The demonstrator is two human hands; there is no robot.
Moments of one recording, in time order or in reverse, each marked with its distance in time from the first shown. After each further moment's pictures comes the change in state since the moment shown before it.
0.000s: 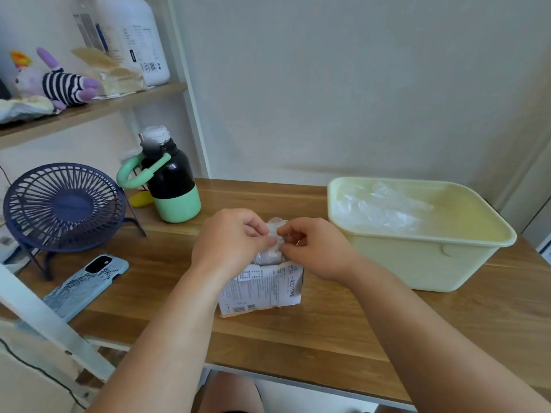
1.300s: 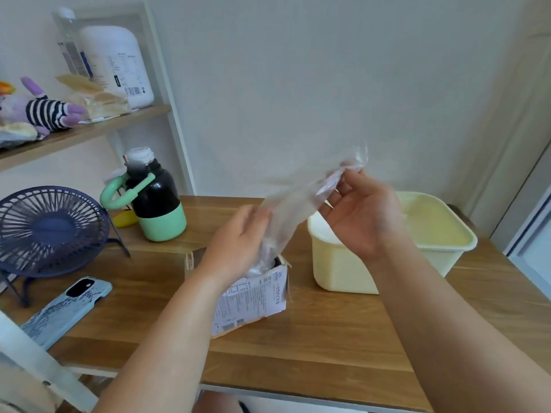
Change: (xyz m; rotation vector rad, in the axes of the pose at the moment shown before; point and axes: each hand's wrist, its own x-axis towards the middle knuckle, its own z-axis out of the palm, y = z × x) left_hand 0.000 0.023 0.009 -0.254 -0.110 0.046; right_hand -0.007 -0.014 -0.070 1.581 0.218 -0.120
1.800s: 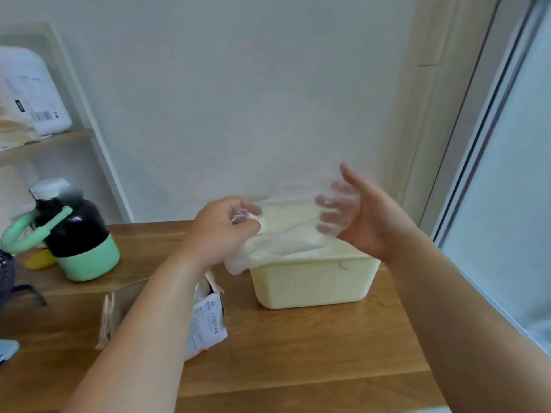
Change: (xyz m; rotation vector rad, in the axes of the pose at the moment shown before) left_hand 0.041 0.058 0.046 -0.066 -0.100 0.168; right_hand -0.024 -0.100 -0.052 -0.486 0.209 0.149
